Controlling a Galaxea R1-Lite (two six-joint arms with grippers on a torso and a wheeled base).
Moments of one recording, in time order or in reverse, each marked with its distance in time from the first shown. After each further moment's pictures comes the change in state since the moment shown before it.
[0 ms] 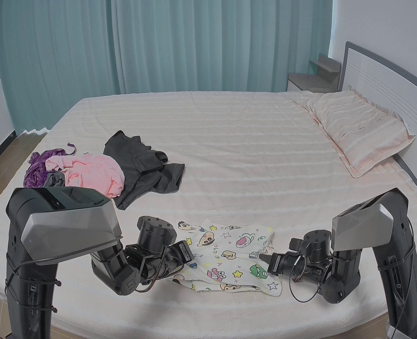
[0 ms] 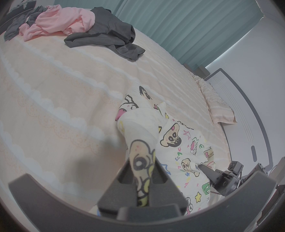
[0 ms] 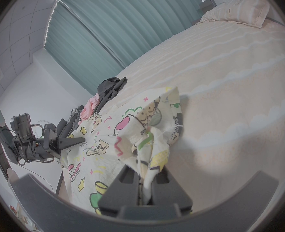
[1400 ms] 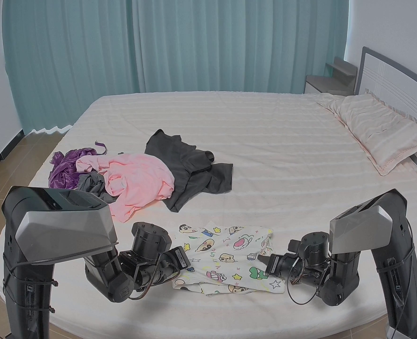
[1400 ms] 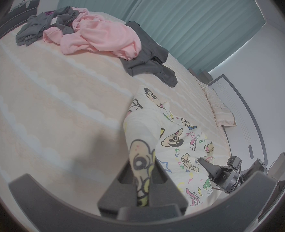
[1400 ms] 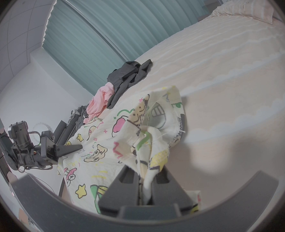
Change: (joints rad) left arm -0.001 -0.023 0.098 -0.069 0.001 0.002; right arm 0.018 -0.001 0.013 -0.016 -0.041 0.043
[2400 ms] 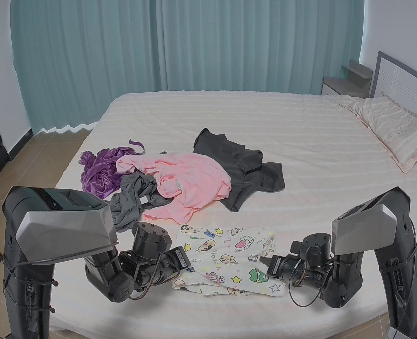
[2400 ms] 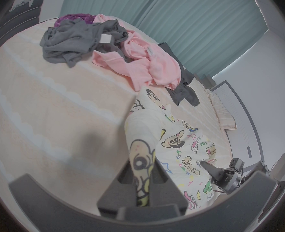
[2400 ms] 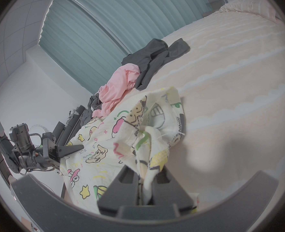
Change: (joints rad) left arm 0.001 0.001 -0.003 0.000 -0.002 0.000; right arm 0.011 -0.031 0.049 0.000 -0.041 0.028
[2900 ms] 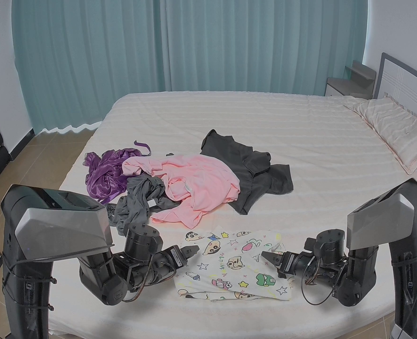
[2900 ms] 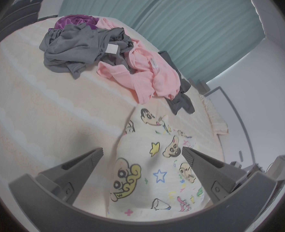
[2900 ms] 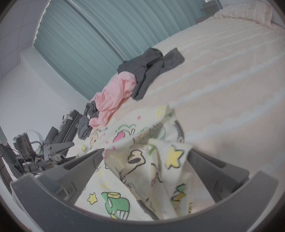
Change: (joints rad) left arm 0.015 -0.001 0.066 -0.133 -0.062 -0.010; right arm -0.029 -0.100 0.114 0.001 -0.043 -0.004
